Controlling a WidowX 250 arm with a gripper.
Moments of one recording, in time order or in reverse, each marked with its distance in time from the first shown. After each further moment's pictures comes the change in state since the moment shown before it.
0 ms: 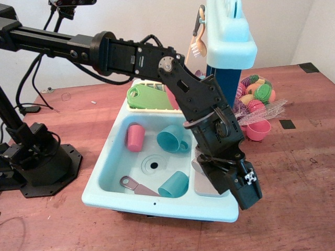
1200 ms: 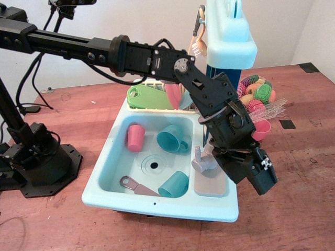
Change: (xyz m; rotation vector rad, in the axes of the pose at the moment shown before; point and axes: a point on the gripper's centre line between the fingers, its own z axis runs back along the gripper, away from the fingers) arm 0.030 0.016 -0.008 -0.017 -0.074 0.026
